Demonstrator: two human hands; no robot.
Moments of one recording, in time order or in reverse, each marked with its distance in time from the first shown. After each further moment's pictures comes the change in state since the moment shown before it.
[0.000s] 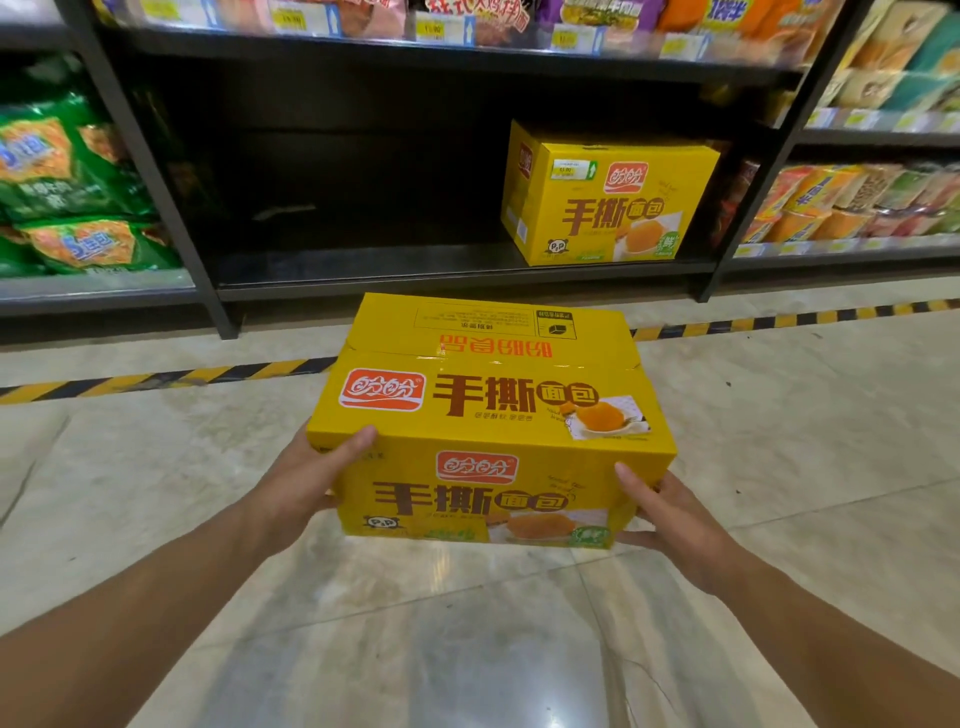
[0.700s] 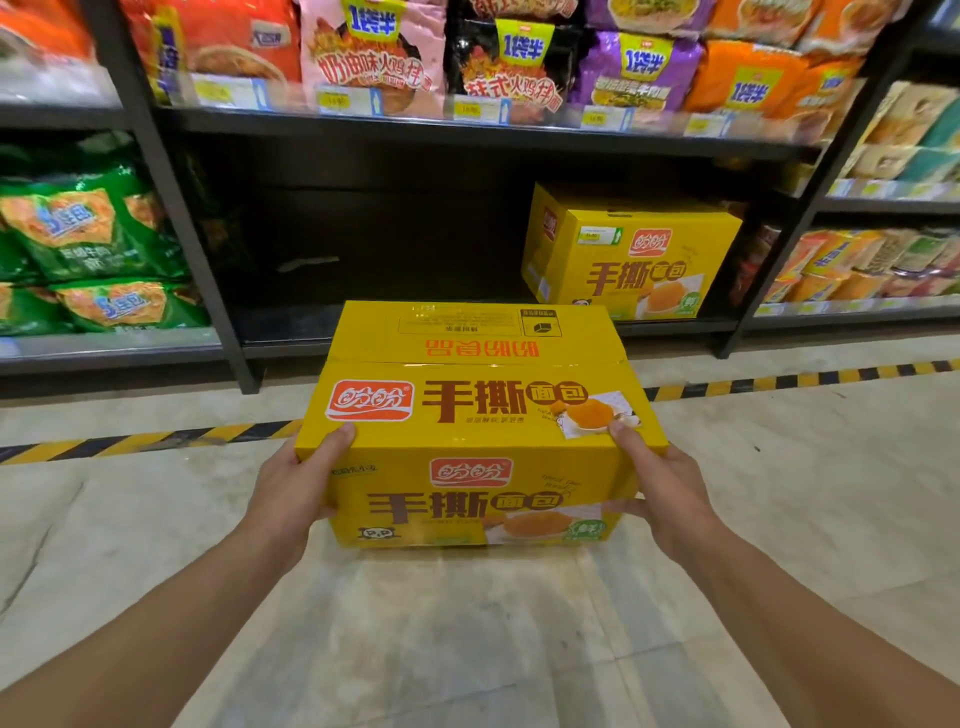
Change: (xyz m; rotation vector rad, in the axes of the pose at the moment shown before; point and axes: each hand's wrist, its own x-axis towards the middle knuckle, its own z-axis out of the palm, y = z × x) left_hand 0.049 0.062 -0.041 -0.195 0.321 -0.001; right_hand 0.068 -0.109 0.071 0.126 0.335 -0.072
